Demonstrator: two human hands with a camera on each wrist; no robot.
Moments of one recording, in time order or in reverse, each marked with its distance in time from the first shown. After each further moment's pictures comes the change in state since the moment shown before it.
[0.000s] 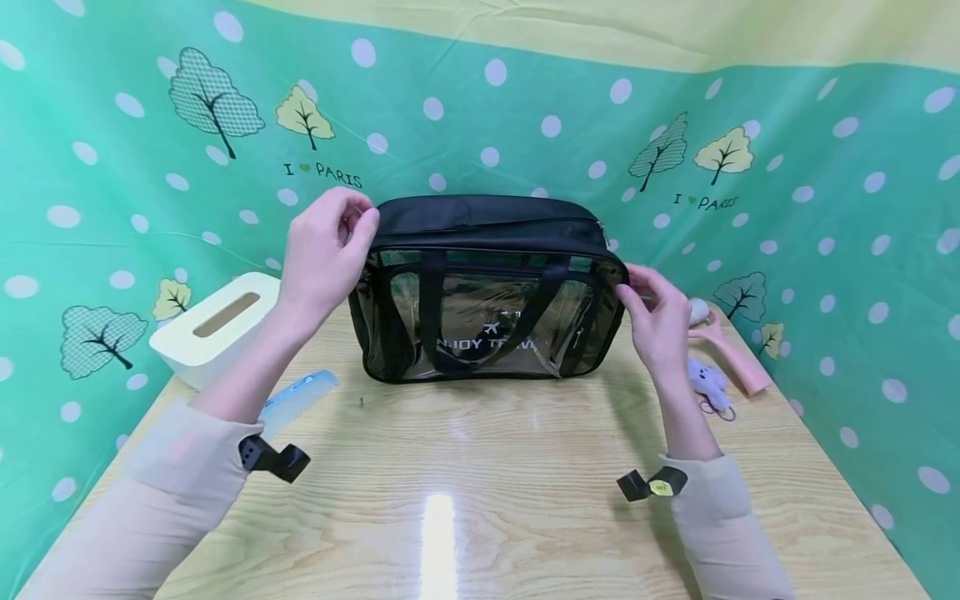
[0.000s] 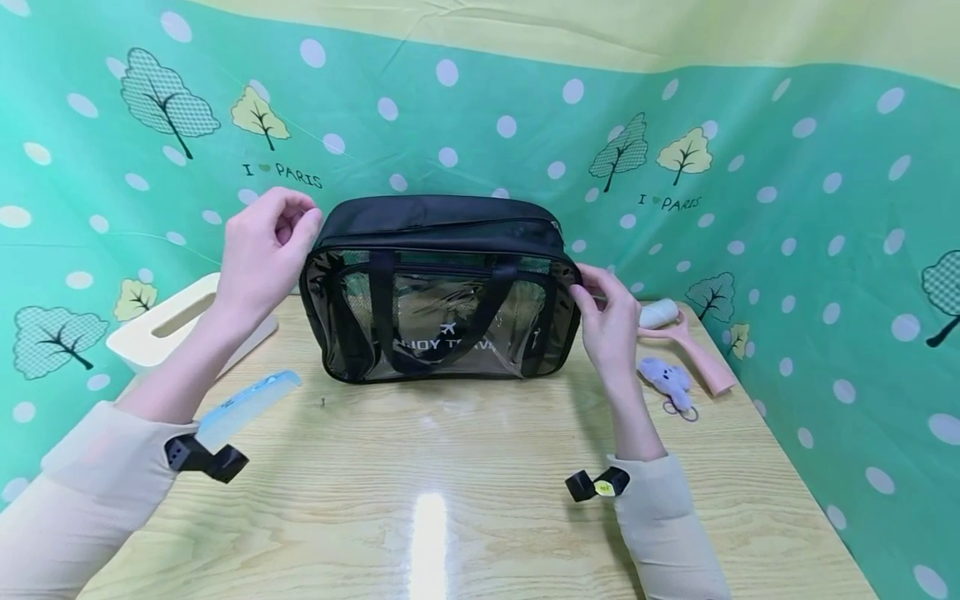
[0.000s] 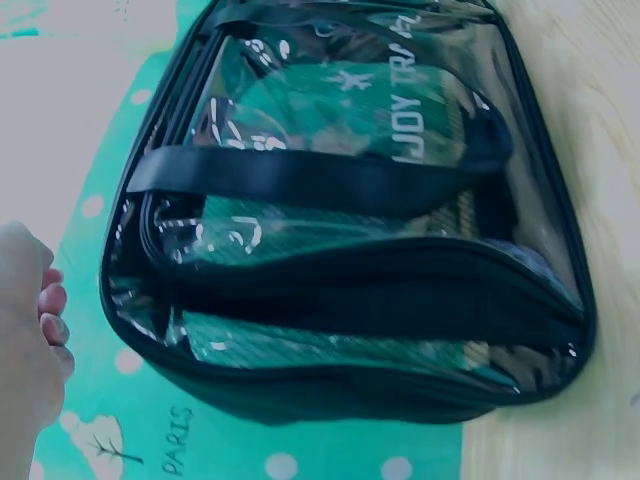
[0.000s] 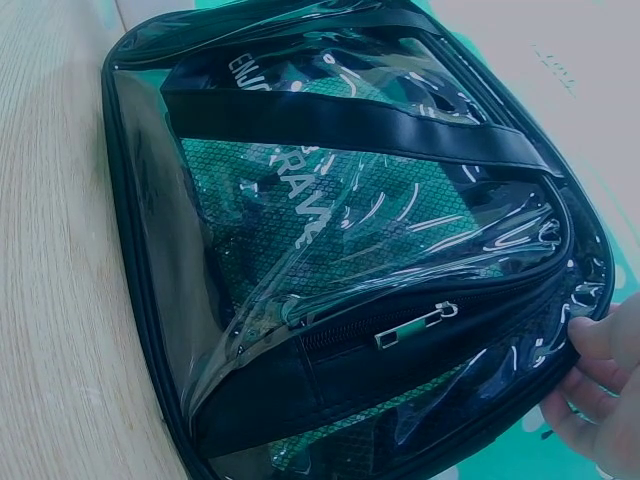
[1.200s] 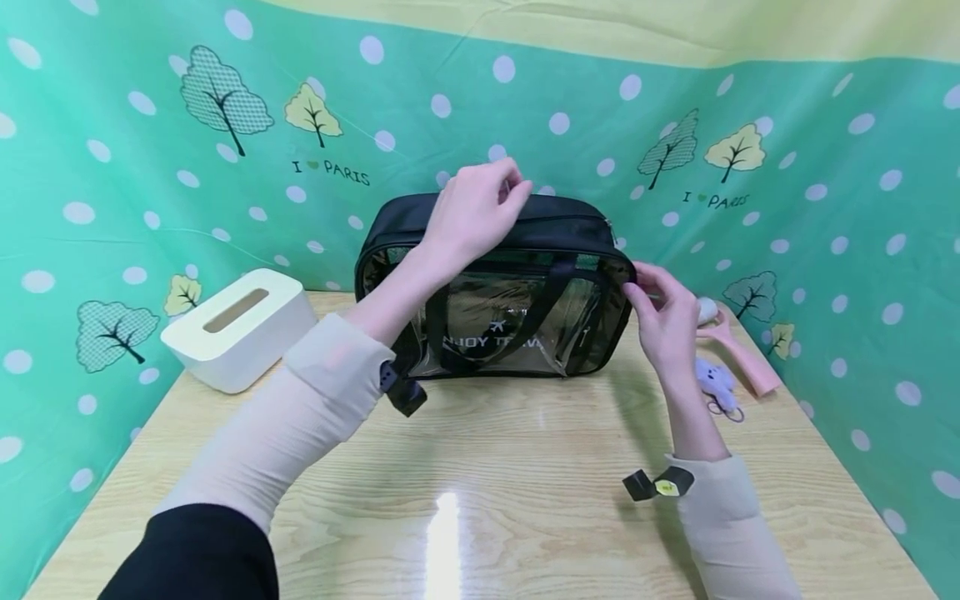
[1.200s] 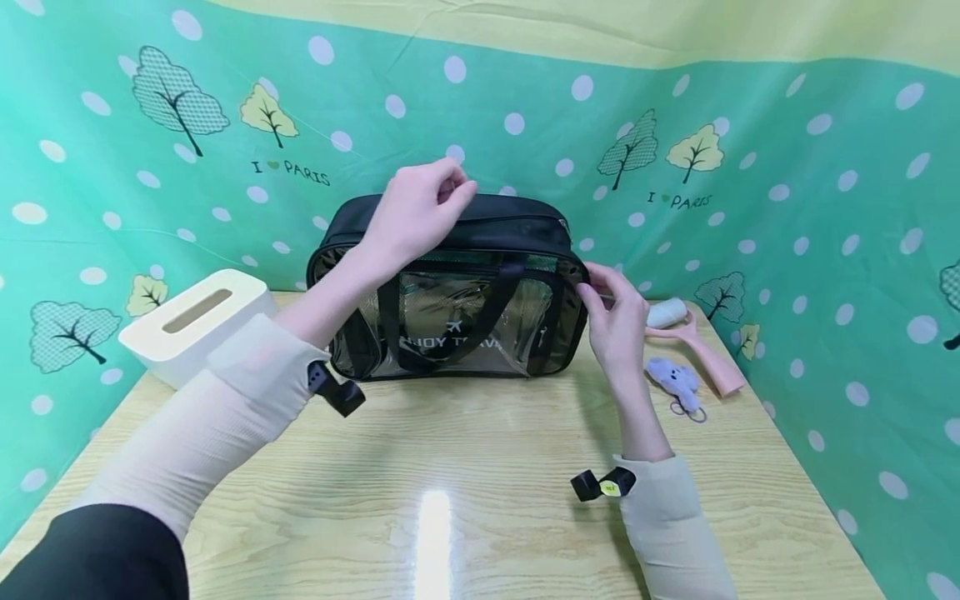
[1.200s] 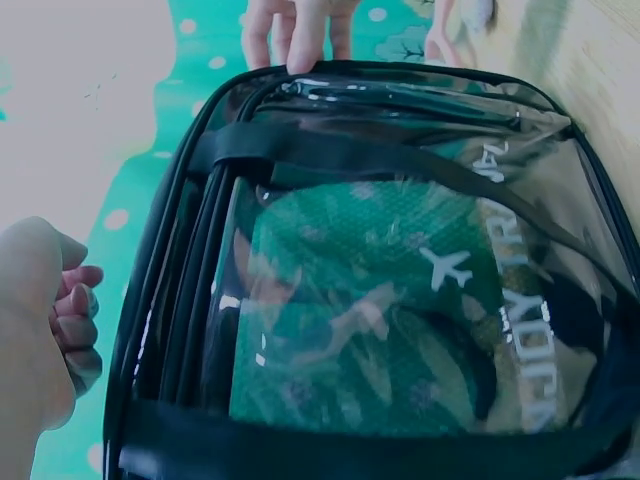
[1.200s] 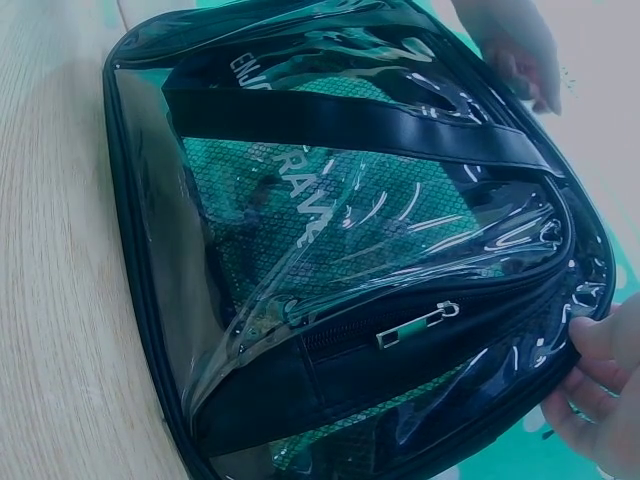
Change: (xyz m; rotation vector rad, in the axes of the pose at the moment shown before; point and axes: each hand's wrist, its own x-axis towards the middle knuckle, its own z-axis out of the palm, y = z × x) left_hand 0.059 0.085 0.094 0.069 -0.331 0.053; right_hand -0.001 -0.001 0.000 -0.025 0.000 0.008
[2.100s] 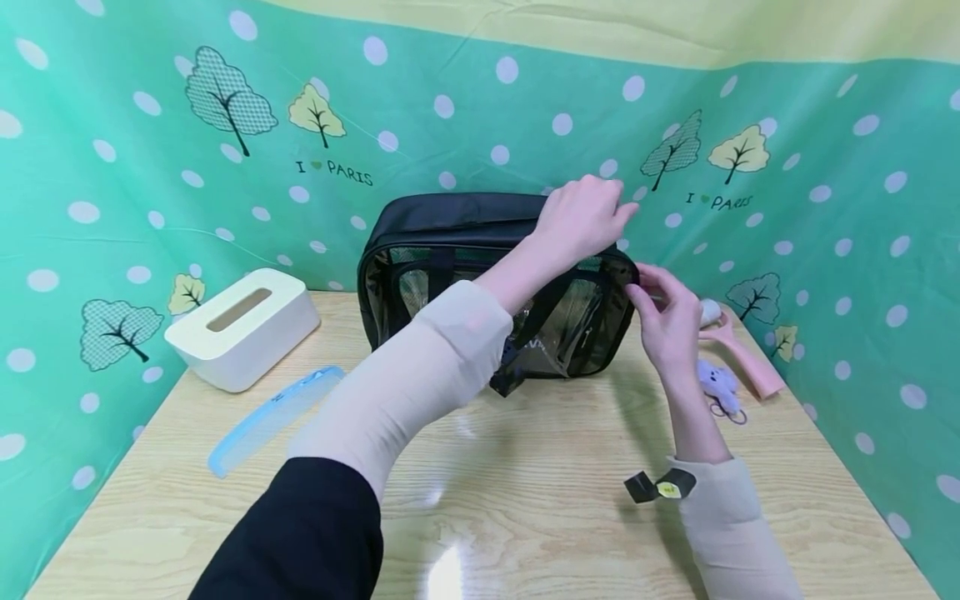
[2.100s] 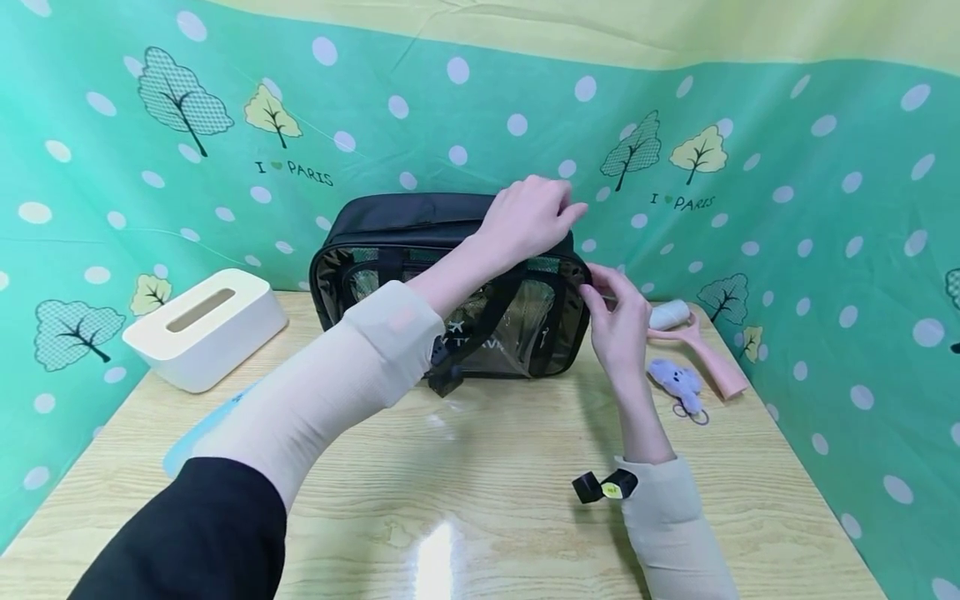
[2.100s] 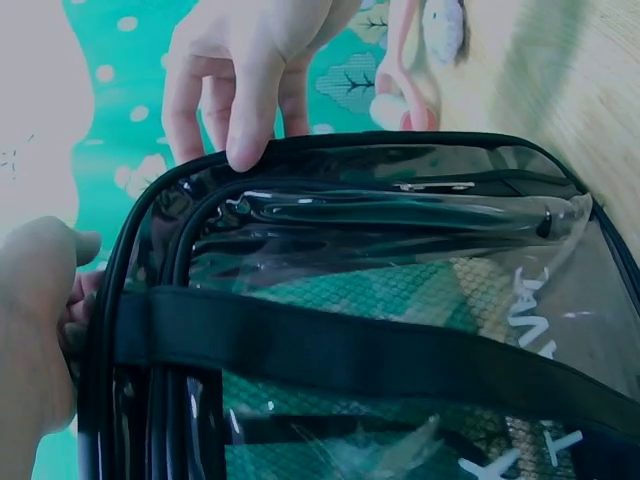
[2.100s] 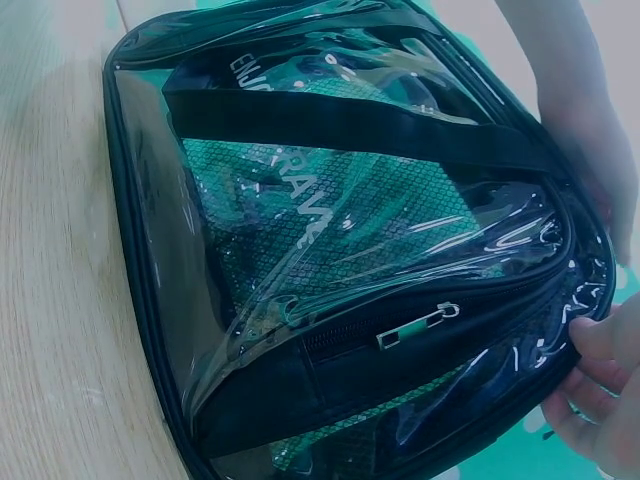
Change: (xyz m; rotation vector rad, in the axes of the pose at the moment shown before) left_hand 0.048 0.074 0.073 0.272 -0.293 0.005; right_hand 0.001 -0.002 0.000 -0.006 -0.009 0.013
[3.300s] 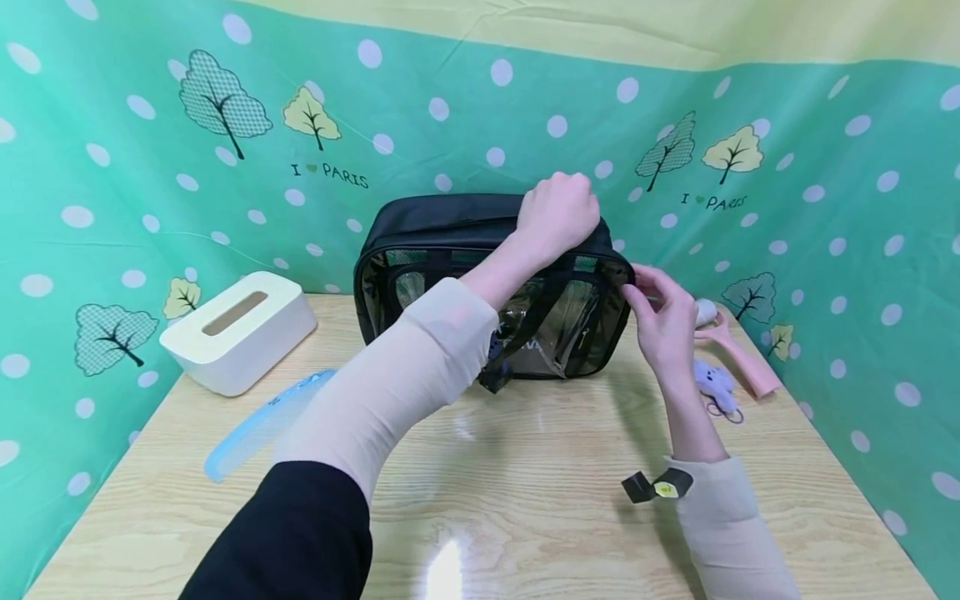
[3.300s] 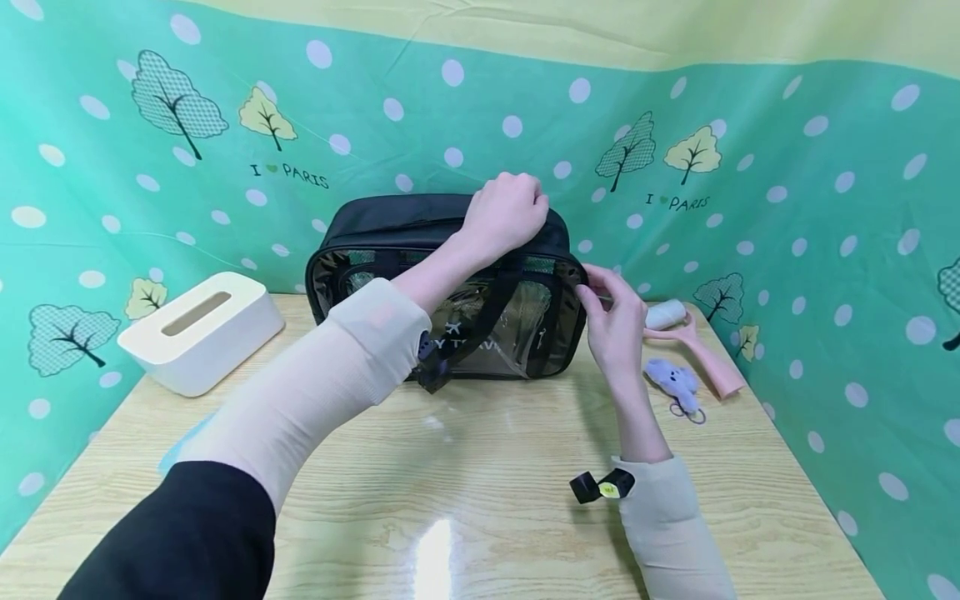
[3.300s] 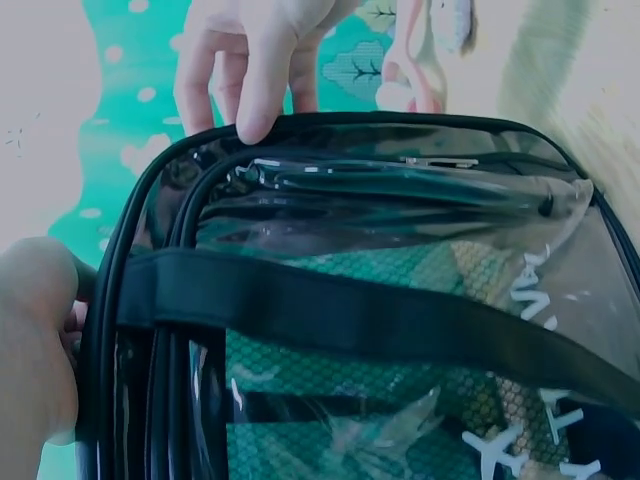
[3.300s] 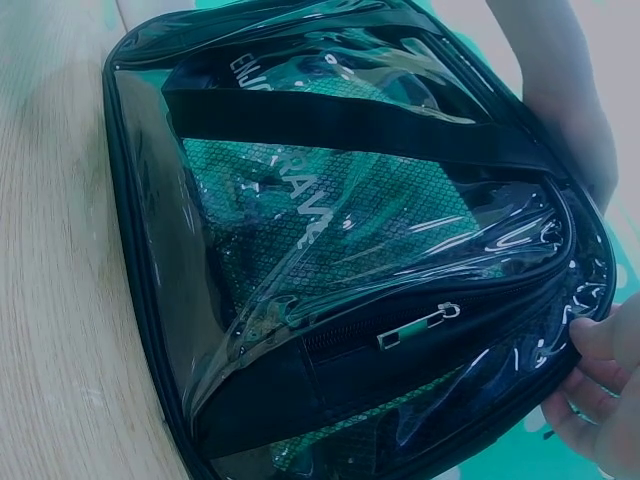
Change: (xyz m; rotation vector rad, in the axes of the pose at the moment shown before) left_hand 0.001 -0.018 -0.004 -0.094 0.022 -0.124; right_hand 0.000 0.003 0.001 -0.008 0.021 -0.034
